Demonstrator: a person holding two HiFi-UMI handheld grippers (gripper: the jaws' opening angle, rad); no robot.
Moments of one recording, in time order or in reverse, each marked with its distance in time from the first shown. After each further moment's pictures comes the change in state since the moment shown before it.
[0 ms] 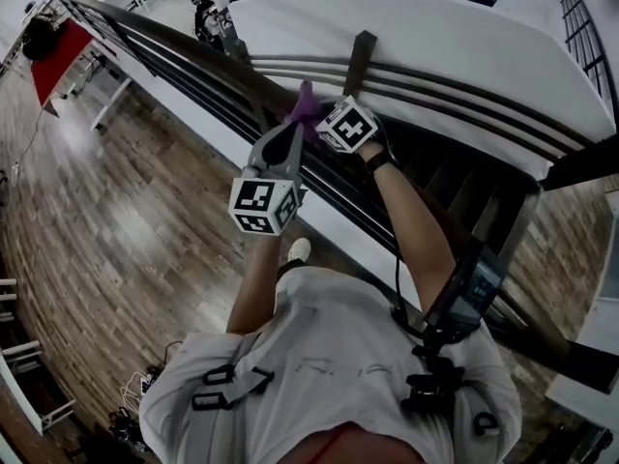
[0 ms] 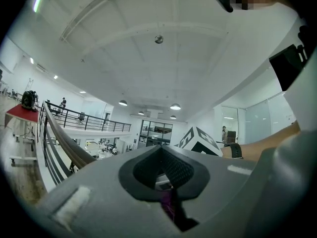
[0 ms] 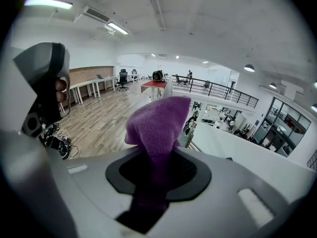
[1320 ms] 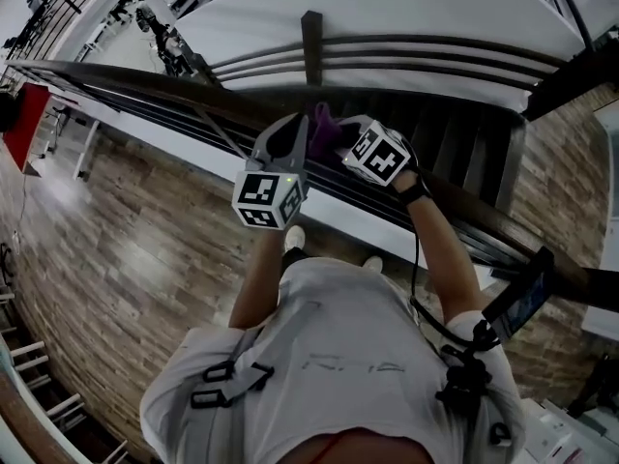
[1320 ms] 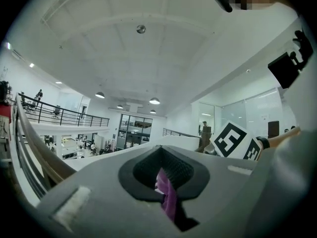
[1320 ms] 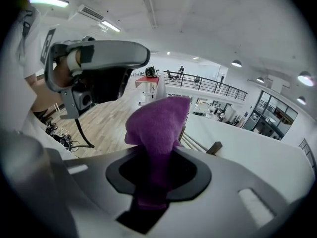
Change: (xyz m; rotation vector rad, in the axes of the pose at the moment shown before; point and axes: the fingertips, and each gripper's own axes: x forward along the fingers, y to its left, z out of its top) left arm 0.035 -0.136 -0.028 0.030 0.070 -0.252; right arm -0.157 0.038 -0.140 0.086 0.061 -0.070
